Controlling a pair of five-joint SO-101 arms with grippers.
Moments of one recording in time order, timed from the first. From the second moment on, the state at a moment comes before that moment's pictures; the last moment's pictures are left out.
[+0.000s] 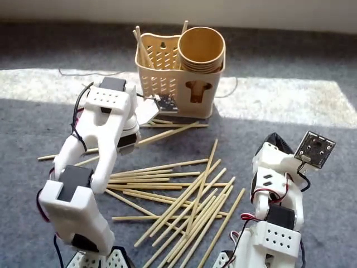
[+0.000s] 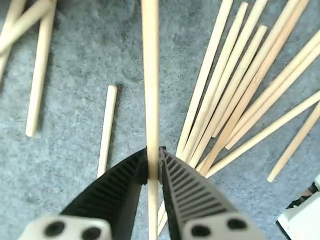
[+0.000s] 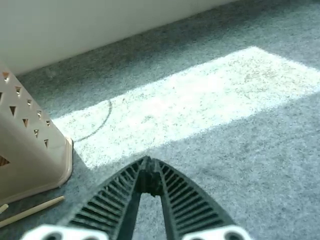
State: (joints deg) left arm 3.6 14.0 2.0 93.5 -52.3; right arm 12.2 -77.2 83.1 25.1 -8.1
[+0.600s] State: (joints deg) left arm 6.4 -13.1 10.2 93.7 -46.5; right arm 12.2 -77.2 83.1 25.1 -8.1
